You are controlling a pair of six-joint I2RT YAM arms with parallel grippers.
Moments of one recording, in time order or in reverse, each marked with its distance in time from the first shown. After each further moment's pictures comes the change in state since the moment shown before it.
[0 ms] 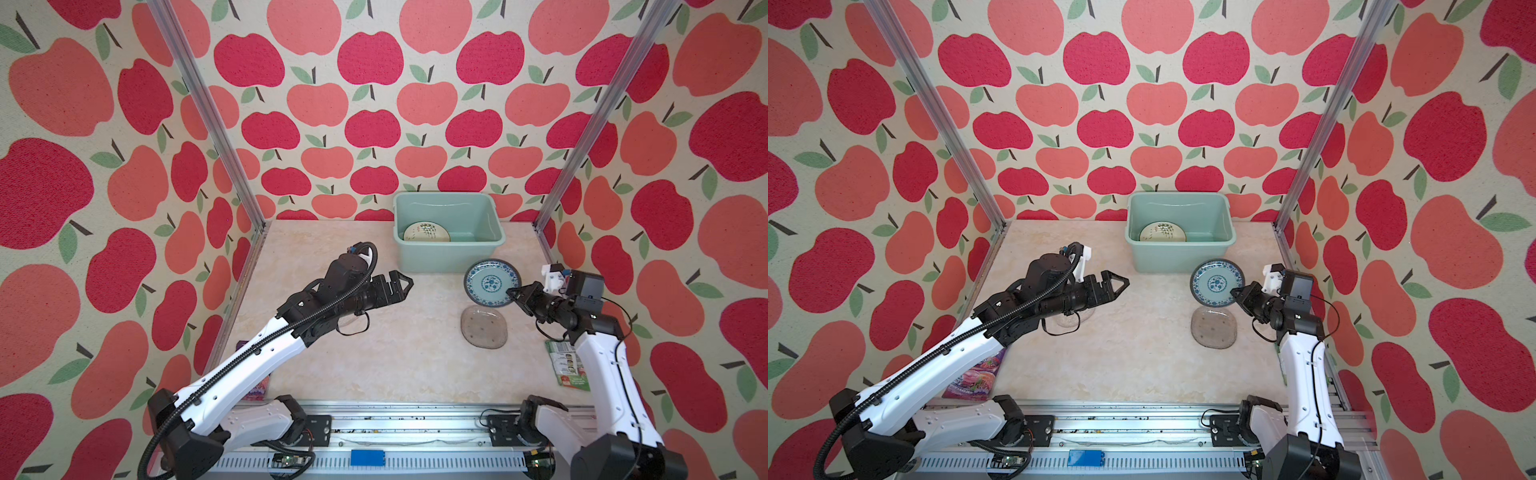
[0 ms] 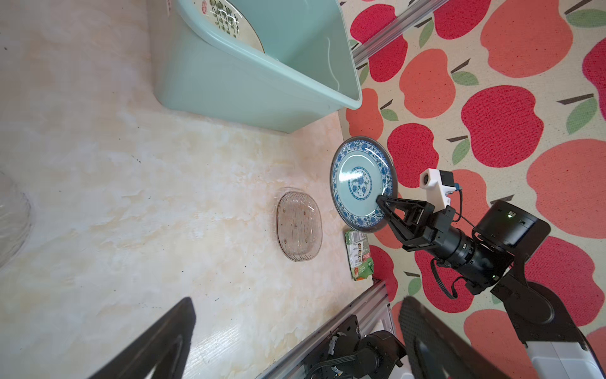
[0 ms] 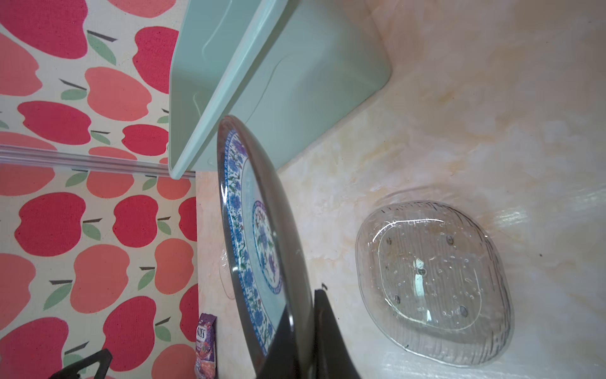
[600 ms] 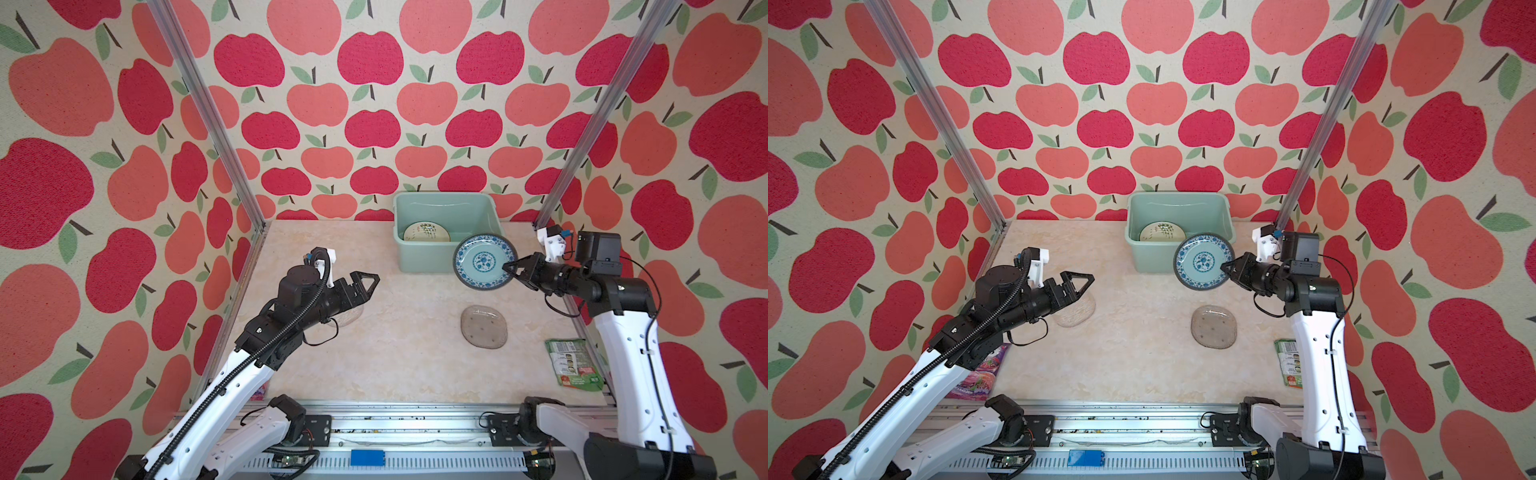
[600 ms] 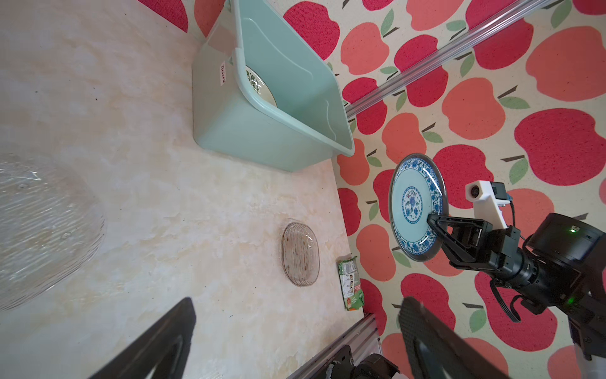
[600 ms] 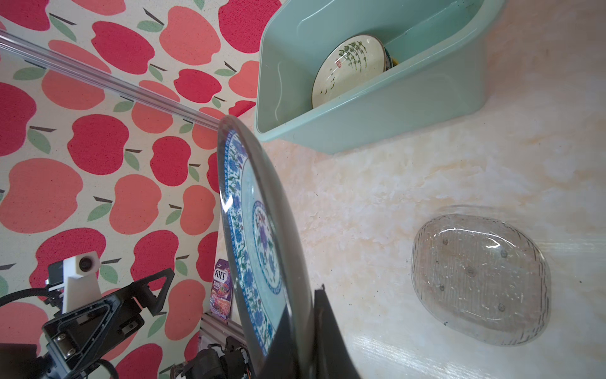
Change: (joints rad) left arm 0.234 -0.233 -0.170 0.074 0.128 -0.006; right arm 0.158 0.177 0.552 -0.362 0.013 -0.116
